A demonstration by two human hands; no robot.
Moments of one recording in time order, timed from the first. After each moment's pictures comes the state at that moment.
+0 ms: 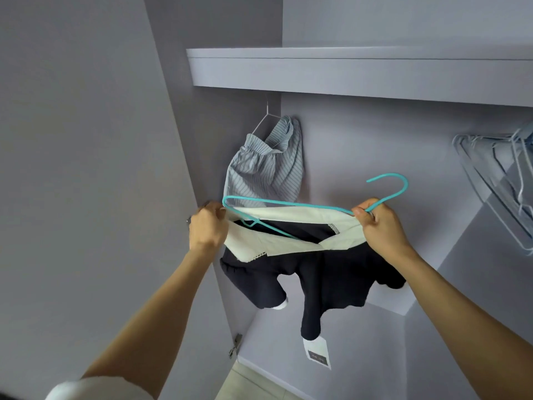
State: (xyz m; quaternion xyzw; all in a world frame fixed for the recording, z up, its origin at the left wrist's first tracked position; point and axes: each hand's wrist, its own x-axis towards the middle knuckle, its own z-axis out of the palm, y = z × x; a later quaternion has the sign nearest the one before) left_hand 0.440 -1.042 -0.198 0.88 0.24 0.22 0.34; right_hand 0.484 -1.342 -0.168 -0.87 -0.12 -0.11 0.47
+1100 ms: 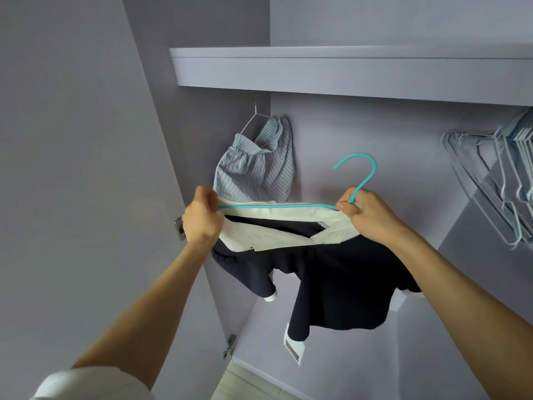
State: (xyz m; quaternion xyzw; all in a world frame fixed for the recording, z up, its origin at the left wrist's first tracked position) left_hand 0.445 -1.064 -0.180 0.87 0.23 0.30 0.32; right_hand 0.487 -1.347 -0.137 -0.91 -0.17 -0.03 0.37
